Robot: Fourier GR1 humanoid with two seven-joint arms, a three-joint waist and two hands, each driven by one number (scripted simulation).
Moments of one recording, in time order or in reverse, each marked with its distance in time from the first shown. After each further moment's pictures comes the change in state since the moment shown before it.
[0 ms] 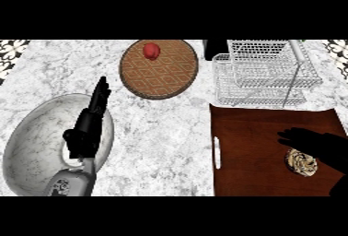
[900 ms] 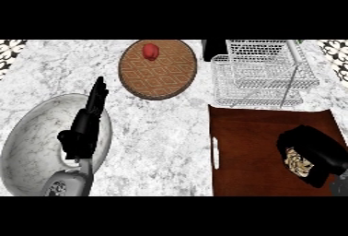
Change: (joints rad) left arm 0.010 -0.005 0.023 -0.017 -0.005 -0.029 0.002; right arm -0.034 0.195 -0.029 0.023 0.151 -0.193 0.122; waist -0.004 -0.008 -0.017
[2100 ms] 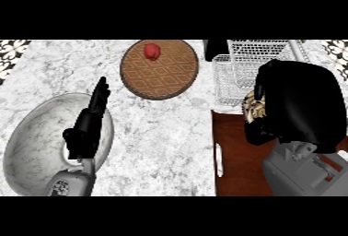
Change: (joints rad) left arm -0.004 -0.010 -0.006 0.006 -0.016 0.006 0.018; right arm -0.550 0.484 0.105 -0.587 0.289 0.694 1.424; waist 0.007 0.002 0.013
